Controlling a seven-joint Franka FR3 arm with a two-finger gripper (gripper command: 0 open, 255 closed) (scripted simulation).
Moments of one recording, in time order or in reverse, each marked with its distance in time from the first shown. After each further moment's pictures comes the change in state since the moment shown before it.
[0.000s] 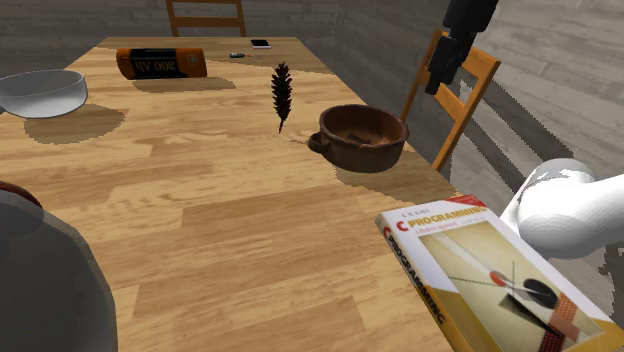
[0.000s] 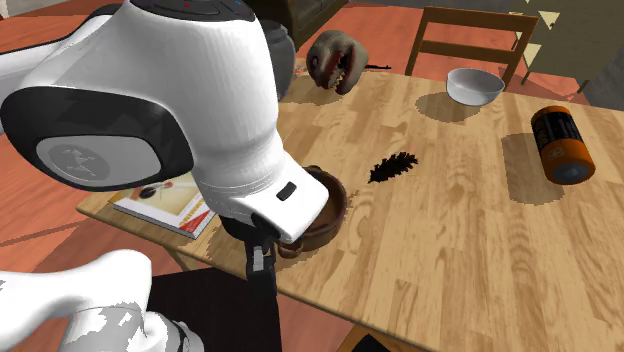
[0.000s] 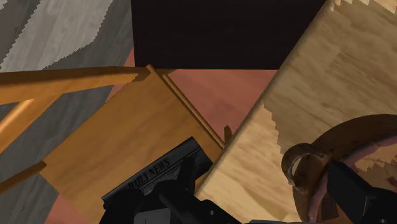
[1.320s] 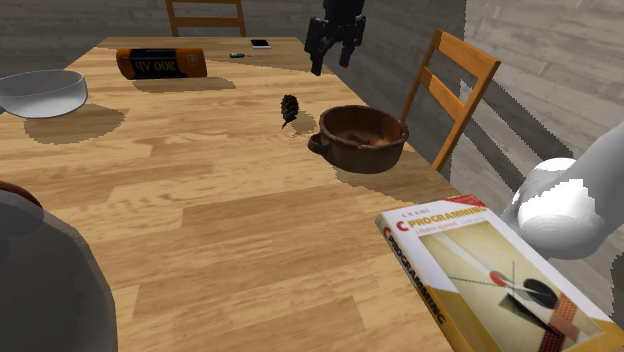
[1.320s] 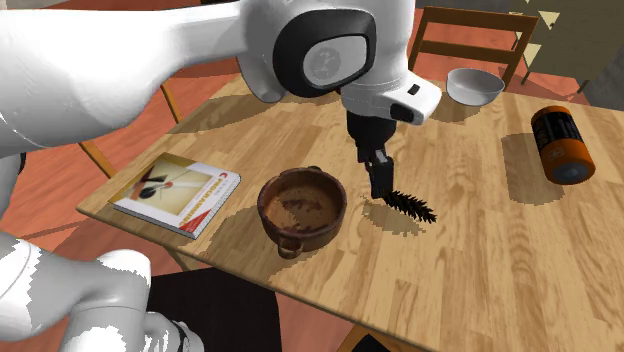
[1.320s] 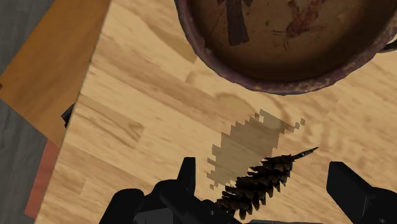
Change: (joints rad) arm 0.027 0.557 0.211 0.427 0.014 0.247 0.270
